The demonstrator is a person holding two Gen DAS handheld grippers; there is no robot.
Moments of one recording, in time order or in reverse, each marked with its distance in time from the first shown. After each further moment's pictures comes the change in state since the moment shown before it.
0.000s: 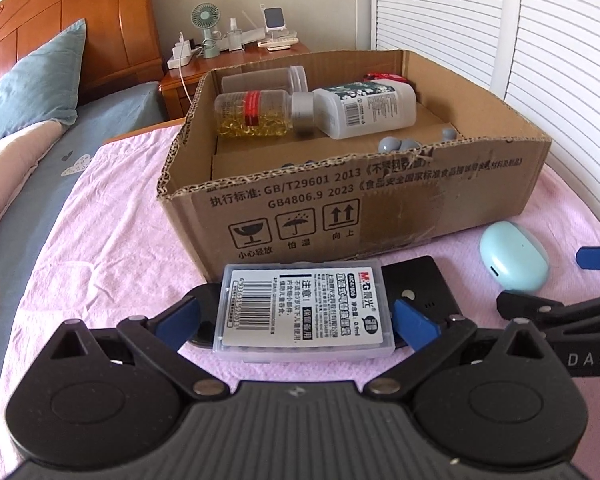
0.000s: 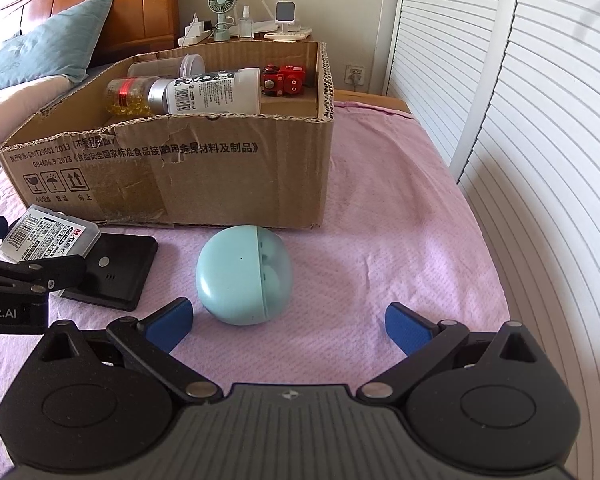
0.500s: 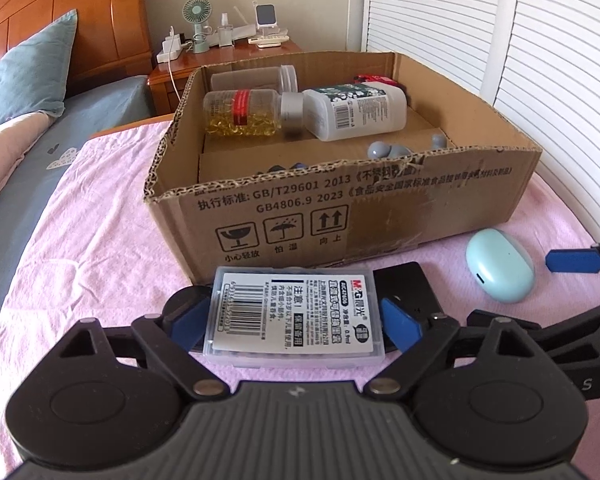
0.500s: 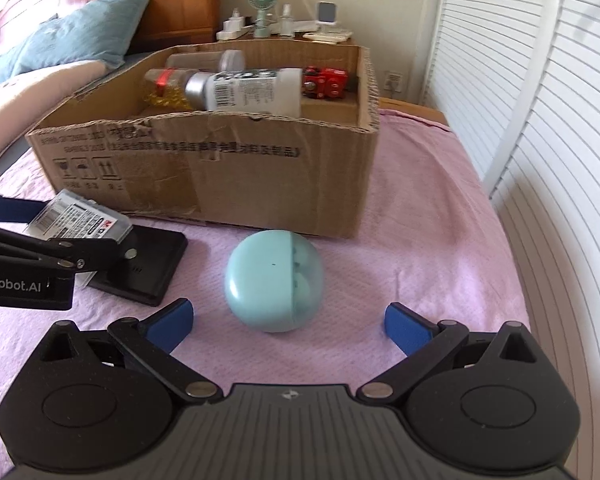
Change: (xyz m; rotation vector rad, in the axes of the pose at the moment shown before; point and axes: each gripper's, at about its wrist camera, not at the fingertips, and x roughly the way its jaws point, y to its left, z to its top) left arm -0.001 0.004 0.003 -0.009 0.009 -0.057; right arm 0.004 0.006 0.007 -0.101 0.008 0.096
